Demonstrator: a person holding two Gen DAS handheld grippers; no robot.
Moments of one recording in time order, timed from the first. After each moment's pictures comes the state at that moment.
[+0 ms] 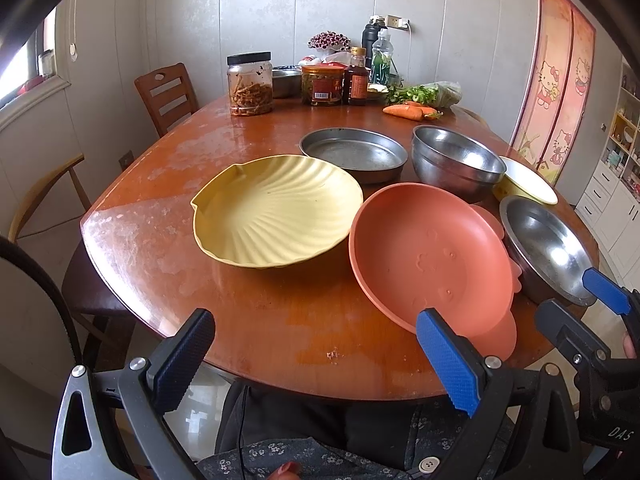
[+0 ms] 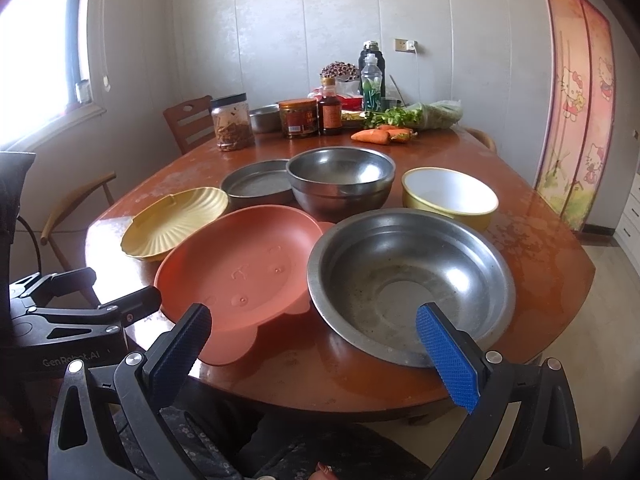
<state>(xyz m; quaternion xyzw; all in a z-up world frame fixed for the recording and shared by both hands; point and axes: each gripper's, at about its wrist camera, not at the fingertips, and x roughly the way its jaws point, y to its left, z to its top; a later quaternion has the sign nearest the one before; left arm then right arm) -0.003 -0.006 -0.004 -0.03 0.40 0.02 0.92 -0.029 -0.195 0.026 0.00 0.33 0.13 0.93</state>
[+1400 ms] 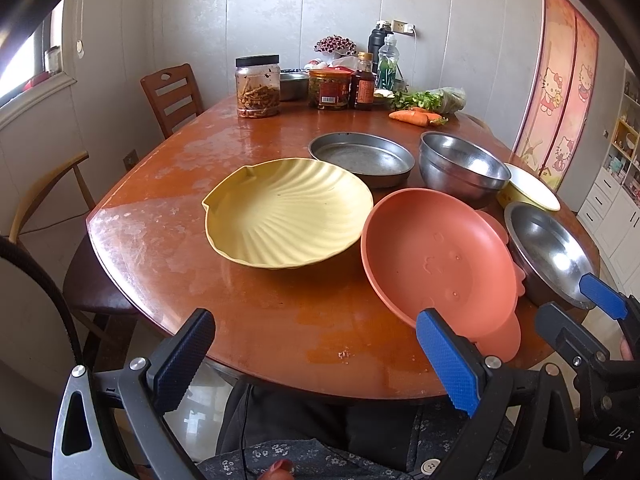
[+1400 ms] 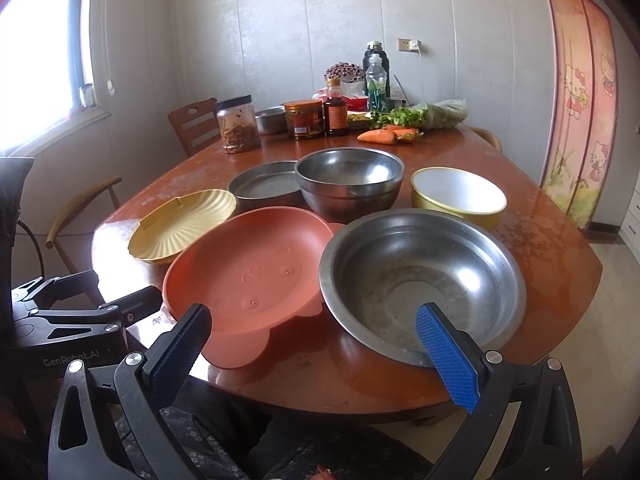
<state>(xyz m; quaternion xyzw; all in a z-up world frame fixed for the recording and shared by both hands) -0.006 0.000 -0.004 -0.04 0.39 0.02 0.92 -0.028 -0.191 0.024 0.01 0.33 0.14 0.93</state>
